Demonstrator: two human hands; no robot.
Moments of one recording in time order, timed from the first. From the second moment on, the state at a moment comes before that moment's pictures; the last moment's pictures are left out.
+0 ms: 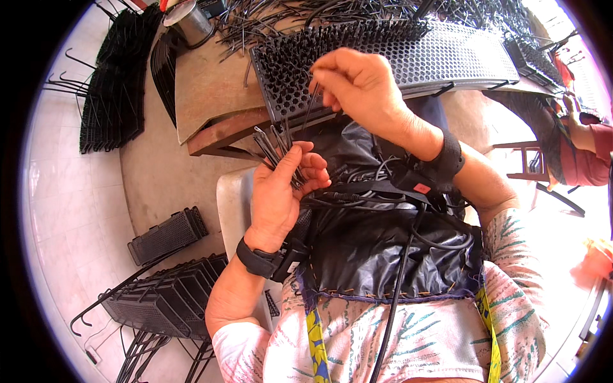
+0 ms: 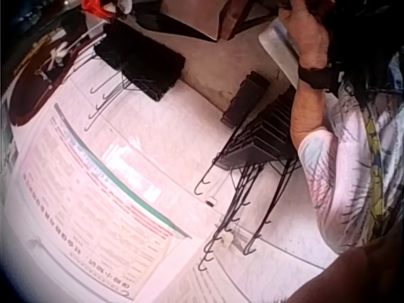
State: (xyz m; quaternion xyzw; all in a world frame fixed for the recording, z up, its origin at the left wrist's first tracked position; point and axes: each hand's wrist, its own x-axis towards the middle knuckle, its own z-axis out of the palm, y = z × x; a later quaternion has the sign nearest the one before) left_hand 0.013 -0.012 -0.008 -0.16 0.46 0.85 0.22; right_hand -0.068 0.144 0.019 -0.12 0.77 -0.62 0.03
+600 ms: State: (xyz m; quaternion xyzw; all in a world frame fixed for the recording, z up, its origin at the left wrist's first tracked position) left_hand 0.011 -0.012 -0.002 -0.15 0.45 0.85 0.25; right_hand -0.084 0.124 0.013 -0.43 0.88 -0.17 -0.12
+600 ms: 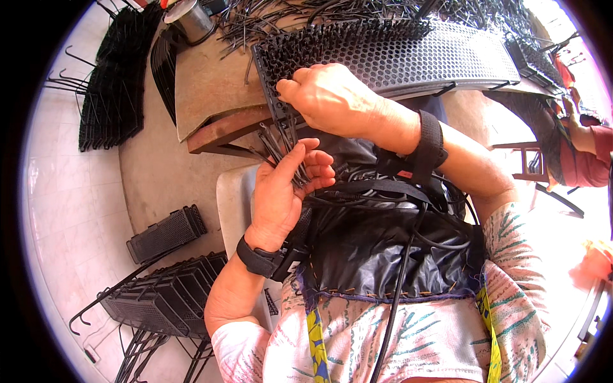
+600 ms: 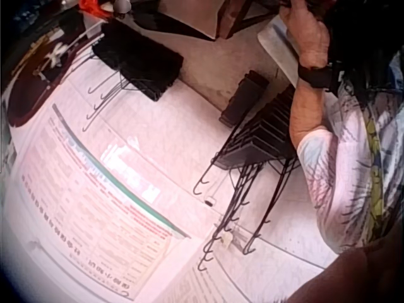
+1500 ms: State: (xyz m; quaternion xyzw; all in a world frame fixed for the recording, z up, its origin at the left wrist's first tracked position) left_hand 0.012 -0.009 -0.006 -0.15 0.43 0.86 0.23; right_hand -0.077 0.136 0.026 -0.26 0.80 -0.48 -0.22
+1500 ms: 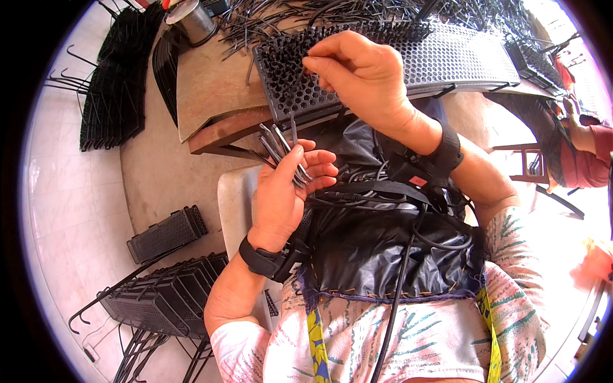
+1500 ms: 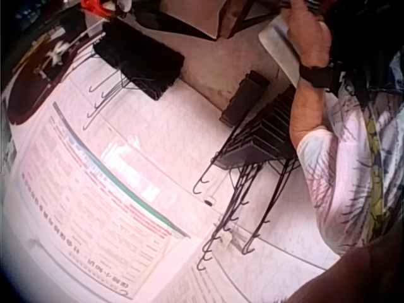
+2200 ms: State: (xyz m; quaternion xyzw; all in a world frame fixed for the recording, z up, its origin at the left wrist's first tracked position) left_hand 0.011 -0.007 -0.003 -0.16 0.42 0.86 0.26; right_hand -0.086 0.119 0.011 -0.47 0.76 -0.36 -0.26
